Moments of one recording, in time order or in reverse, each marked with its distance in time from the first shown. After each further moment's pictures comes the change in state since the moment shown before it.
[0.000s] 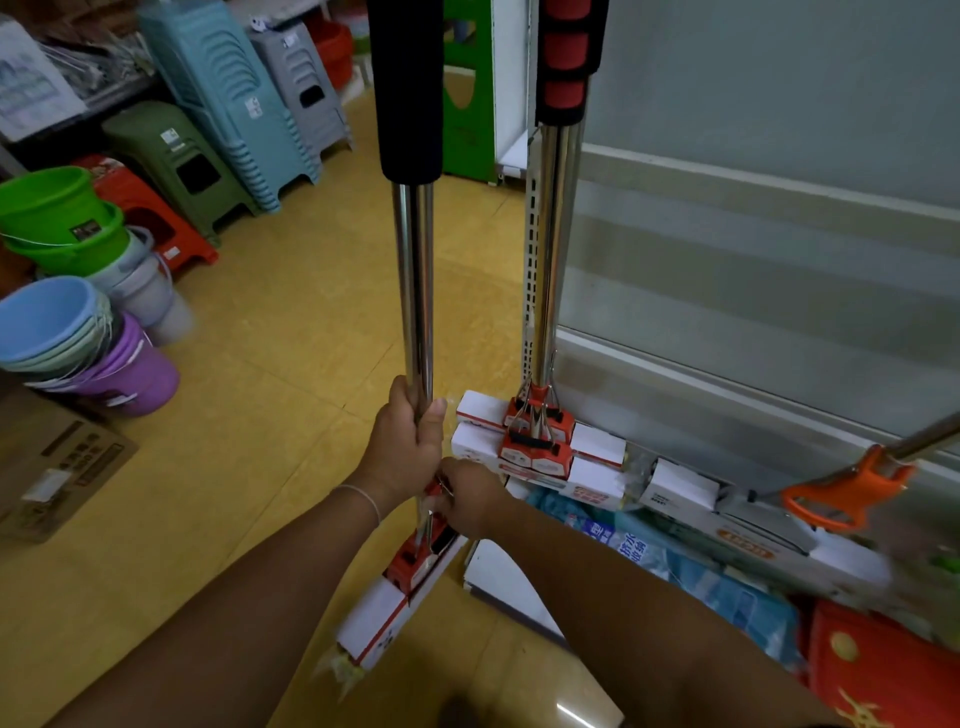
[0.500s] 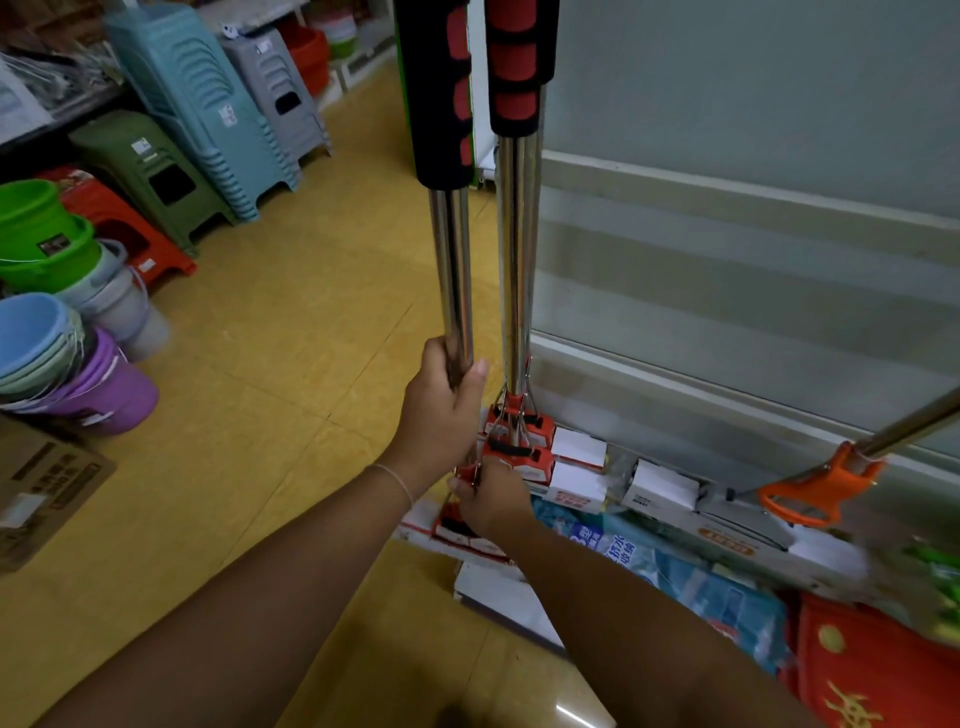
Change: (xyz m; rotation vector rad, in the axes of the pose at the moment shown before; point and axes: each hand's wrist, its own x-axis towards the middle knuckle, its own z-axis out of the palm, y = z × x) left_hand 0.029 0.065 0.037 -0.118 0.023 0.099; right_hand -0.014 0.021 -0.022 0.151 0.277 0.423
